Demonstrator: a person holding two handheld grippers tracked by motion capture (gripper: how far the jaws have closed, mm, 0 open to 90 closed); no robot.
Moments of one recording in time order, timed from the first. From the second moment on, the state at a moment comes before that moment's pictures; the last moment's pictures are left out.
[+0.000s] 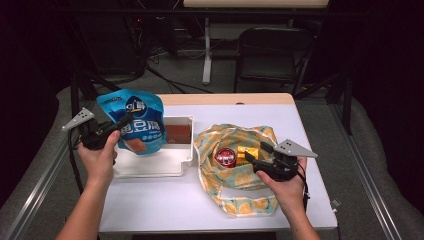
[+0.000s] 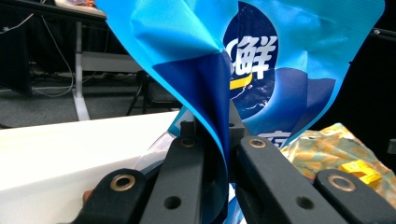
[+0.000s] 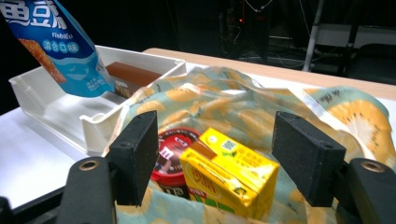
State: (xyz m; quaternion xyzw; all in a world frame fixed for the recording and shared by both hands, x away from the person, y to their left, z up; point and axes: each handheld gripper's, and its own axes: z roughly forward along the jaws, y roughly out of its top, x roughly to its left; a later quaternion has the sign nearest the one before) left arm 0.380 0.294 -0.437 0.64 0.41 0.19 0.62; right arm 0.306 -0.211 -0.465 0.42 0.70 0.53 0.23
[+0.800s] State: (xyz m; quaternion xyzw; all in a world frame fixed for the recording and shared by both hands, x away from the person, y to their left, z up) left arm 0.402 0.338 -0.477 0.63 0.44 0.17 0.61; right arm 0.306 -0.216 -0.480 0.44 0.70 0.51 0.23
